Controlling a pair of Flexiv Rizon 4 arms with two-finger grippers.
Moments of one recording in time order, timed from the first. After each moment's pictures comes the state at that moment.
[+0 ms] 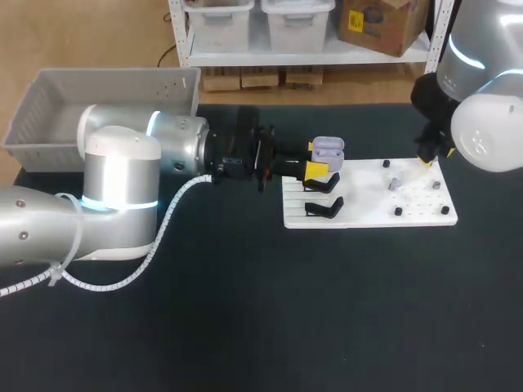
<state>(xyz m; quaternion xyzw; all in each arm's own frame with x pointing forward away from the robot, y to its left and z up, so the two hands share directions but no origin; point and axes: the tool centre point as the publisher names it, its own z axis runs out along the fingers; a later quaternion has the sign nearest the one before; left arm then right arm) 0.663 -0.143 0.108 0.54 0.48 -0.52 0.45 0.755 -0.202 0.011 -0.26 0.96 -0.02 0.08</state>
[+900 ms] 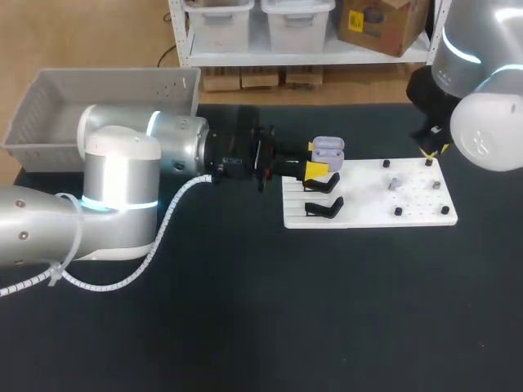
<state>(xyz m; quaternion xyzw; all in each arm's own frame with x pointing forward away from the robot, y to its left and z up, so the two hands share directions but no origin) 0.663 -0.143 0.108 0.54 0.48 -0.52 0.45 0.750 -0.192 0.035 -0.27 0.96 -0.04 0.09</state>
